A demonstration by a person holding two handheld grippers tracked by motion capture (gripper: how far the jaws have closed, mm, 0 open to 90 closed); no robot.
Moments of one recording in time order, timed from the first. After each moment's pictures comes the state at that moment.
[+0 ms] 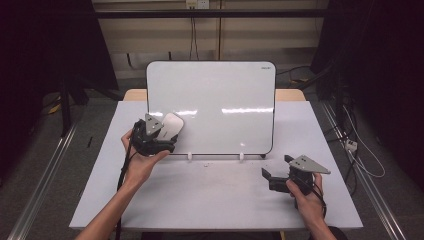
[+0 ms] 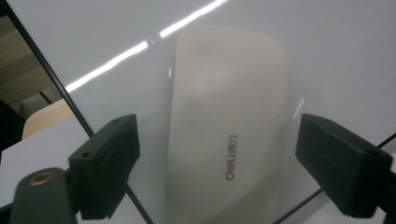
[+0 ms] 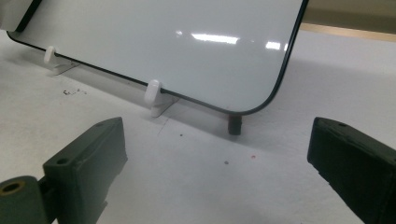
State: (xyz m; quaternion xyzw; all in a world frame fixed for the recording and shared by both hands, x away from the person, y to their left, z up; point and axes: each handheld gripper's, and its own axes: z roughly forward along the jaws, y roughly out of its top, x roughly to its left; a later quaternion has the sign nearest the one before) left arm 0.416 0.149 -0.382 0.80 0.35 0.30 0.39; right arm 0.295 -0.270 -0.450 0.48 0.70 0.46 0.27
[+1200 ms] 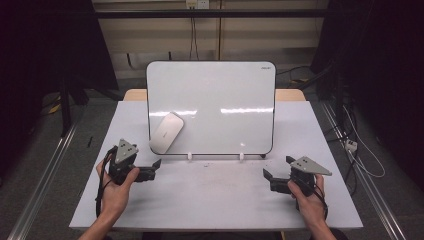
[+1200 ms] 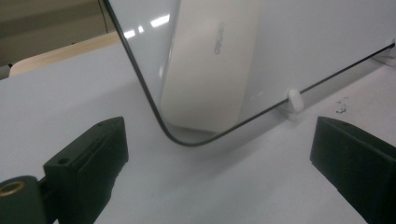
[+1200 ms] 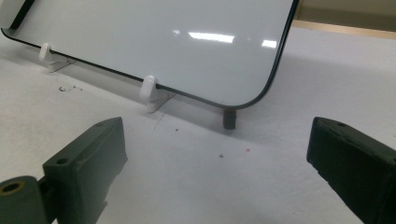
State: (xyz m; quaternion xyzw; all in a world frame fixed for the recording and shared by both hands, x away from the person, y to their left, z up) left arm 0.348 0.208 -0.402 0.78 0.40 0.25 0.42; right arm 0.292 -0.273 -0.451 0.48 0.70 0.46 0.27
